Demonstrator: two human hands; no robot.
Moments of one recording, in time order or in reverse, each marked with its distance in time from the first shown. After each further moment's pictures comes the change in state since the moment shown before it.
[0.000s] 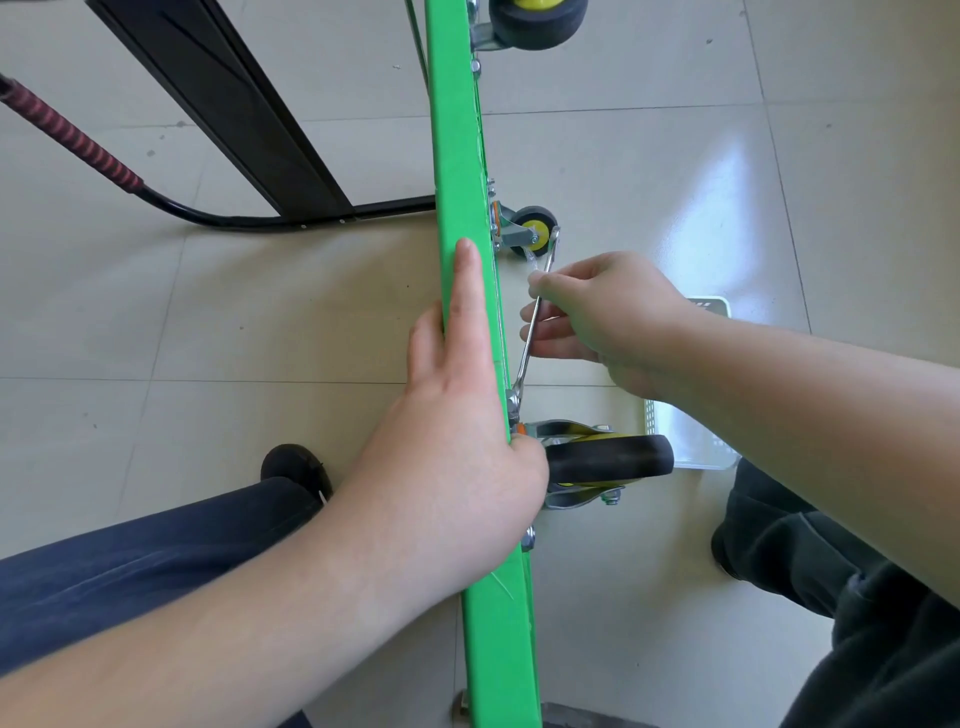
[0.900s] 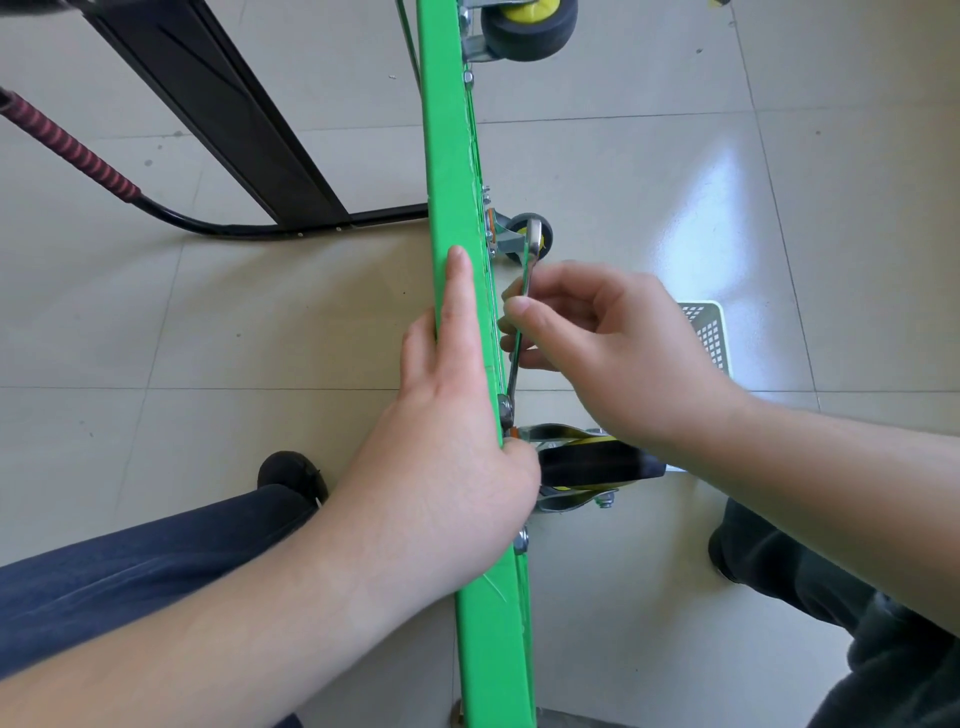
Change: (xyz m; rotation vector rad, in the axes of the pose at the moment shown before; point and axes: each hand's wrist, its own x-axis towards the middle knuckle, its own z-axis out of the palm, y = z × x) left_hand 0.000 0.001 0.001 0.017 0.003 -0.019; right_hand -0.055 0.011 -0.004 -0.156 -0.107 -0.526
